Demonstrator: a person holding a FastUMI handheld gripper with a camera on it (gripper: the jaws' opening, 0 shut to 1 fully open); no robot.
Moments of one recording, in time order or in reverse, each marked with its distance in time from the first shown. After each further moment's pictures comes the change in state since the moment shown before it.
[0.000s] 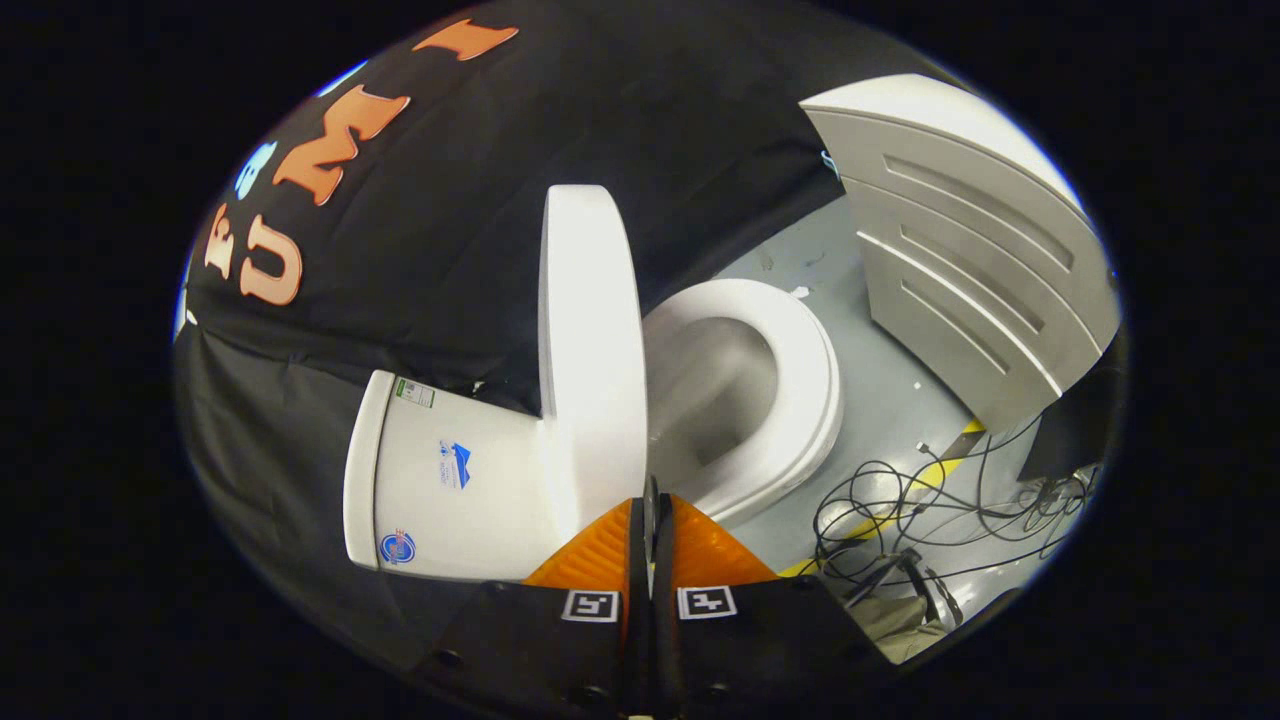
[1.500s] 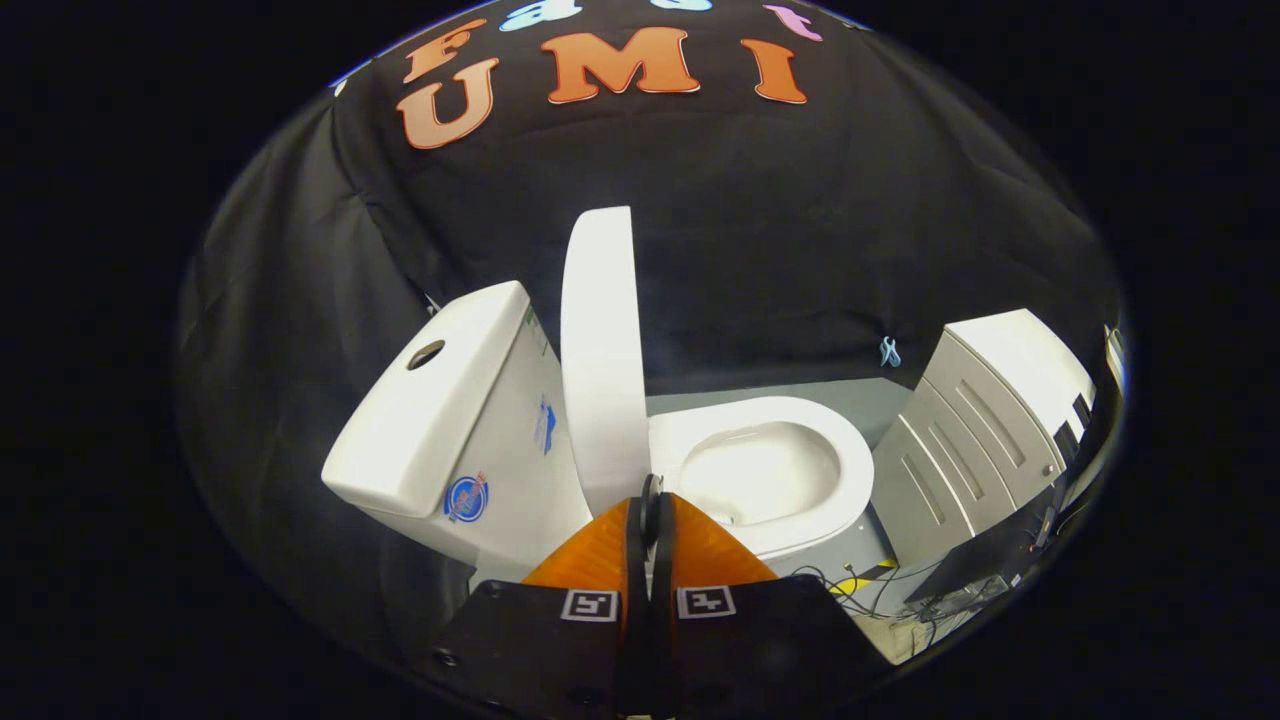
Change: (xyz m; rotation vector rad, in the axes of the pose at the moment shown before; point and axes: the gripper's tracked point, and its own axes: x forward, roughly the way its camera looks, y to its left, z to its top) arm -0.020 0.222 -0.076 -0.558 -0.217 -0.147
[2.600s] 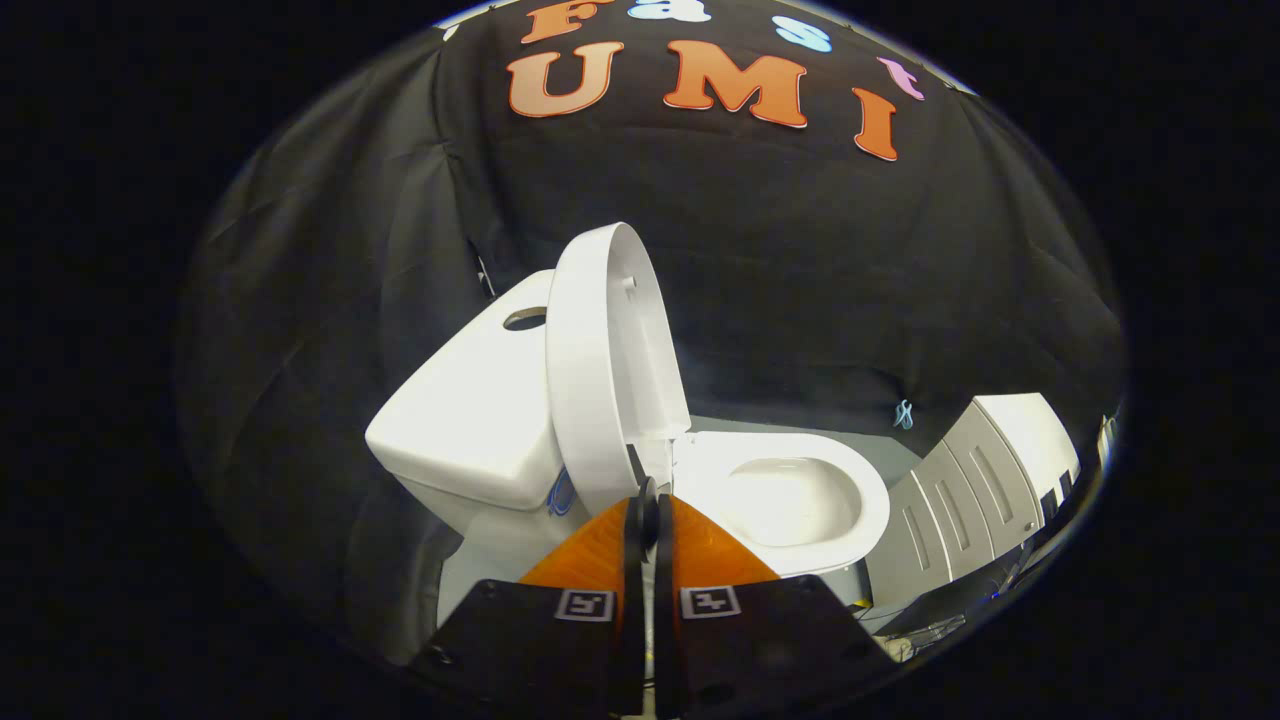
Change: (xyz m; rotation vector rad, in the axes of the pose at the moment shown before) arm -0.001 0.089 -0.016 -0.226 -0.033 0.047
